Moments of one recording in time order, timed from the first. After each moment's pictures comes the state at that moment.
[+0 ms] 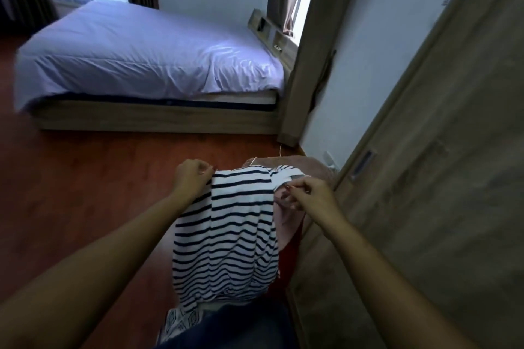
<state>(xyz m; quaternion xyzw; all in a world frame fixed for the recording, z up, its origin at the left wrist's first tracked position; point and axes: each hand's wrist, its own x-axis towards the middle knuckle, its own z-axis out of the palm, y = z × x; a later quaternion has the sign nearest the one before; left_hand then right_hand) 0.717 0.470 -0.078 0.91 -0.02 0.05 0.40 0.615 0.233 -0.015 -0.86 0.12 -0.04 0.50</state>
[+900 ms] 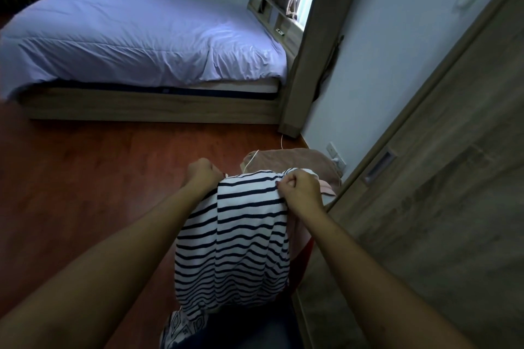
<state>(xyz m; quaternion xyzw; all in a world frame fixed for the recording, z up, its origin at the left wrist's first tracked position) 0.791 0.454 -0.108 0.89 0.10 -0.09 0.43 0.696 0.266 -0.054 -0.92 0.15 -0.09 0.34</state>
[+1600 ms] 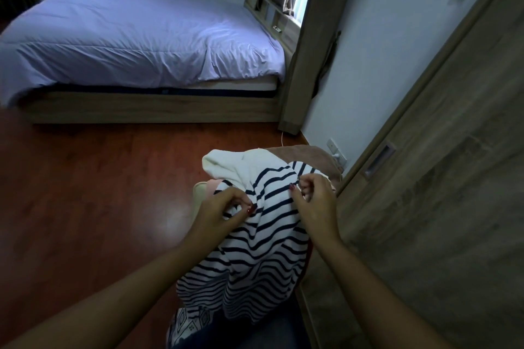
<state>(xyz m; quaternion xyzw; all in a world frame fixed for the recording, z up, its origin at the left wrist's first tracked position) 0.671 0.453 -0.101 0.76 -0.26 0.07 0.59 0.651 0.249 -0.072 -0.88 0.12 -0.21 0.40</state>
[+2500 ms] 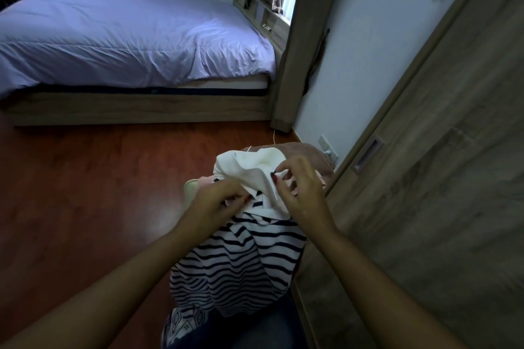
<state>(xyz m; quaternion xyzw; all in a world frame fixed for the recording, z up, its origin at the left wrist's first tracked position) 0.687 0.454 -0.091 0.80 -0.36 0.10 0.47 0.642 0.259 -0.041 -0.91 -0.06 -0.23 0.35</state>
